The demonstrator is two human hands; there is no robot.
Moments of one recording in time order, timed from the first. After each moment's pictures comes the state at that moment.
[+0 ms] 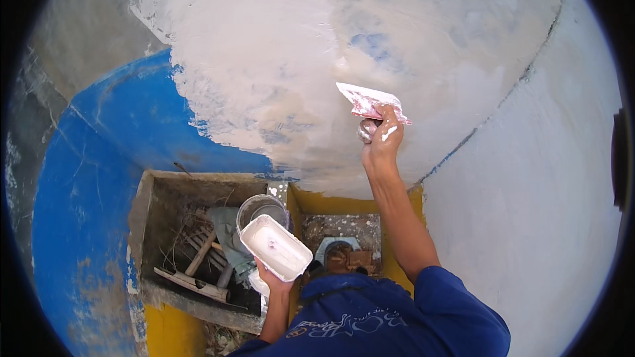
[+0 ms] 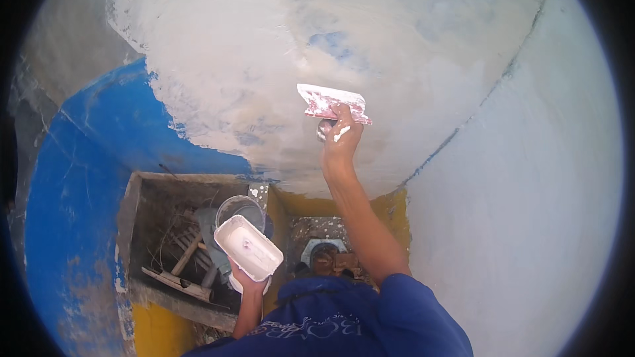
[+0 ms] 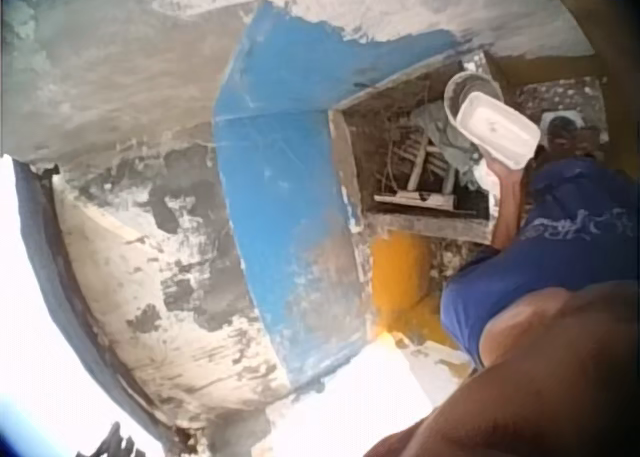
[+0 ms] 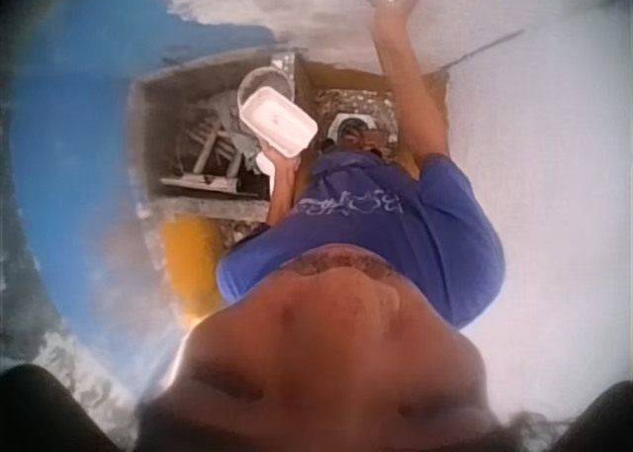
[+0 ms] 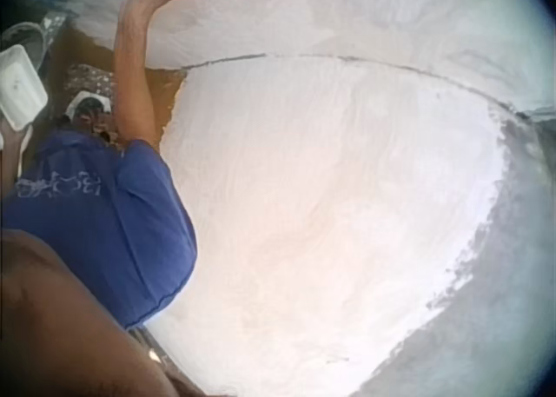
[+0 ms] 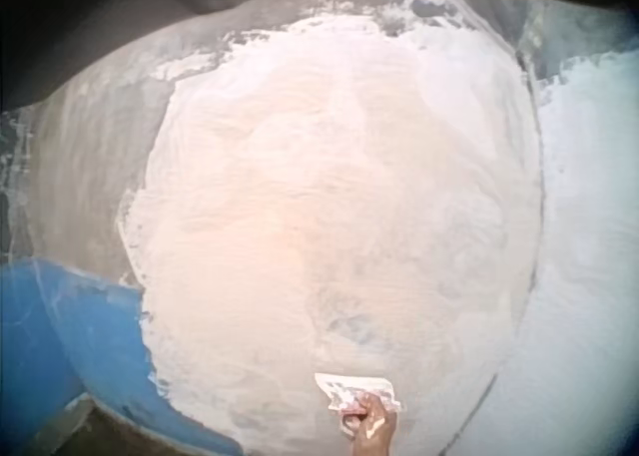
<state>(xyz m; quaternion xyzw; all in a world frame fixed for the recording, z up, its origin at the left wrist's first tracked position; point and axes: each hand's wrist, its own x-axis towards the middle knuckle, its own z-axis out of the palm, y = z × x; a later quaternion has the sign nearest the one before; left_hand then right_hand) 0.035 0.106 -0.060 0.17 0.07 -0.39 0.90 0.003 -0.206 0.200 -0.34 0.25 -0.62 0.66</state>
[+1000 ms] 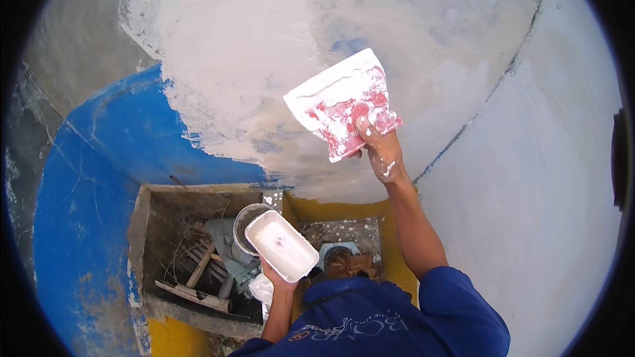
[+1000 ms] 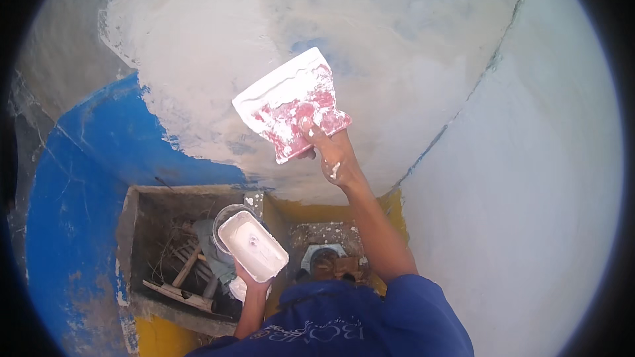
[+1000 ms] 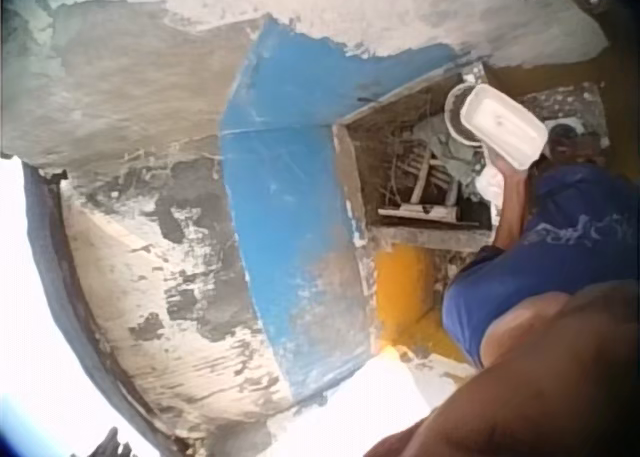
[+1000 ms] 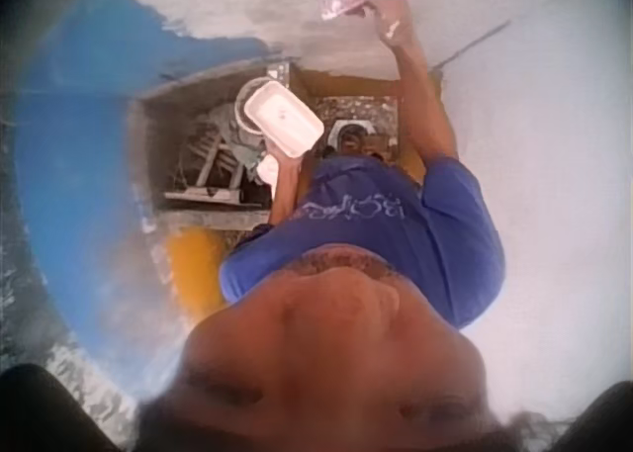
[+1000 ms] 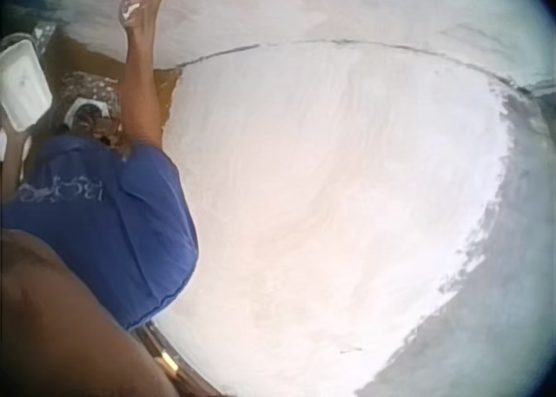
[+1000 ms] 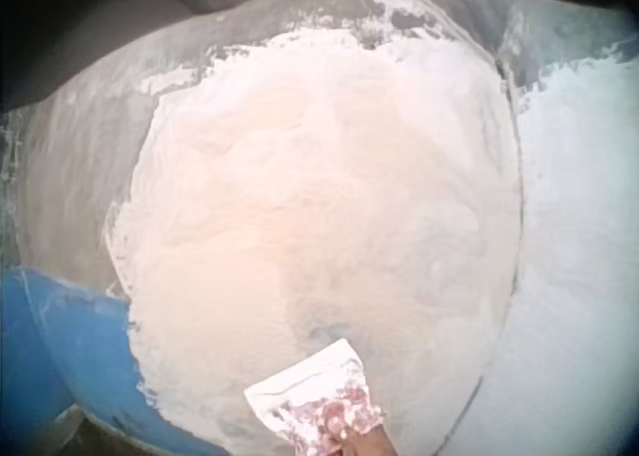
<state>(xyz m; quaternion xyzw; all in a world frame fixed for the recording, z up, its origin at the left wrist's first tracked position) 0.031 0.069 -0.027 0.16 0.04 -0.43 0.89 -0.058 -0.183 0.238 -0.61 0.12 -0.42 0.66</state>
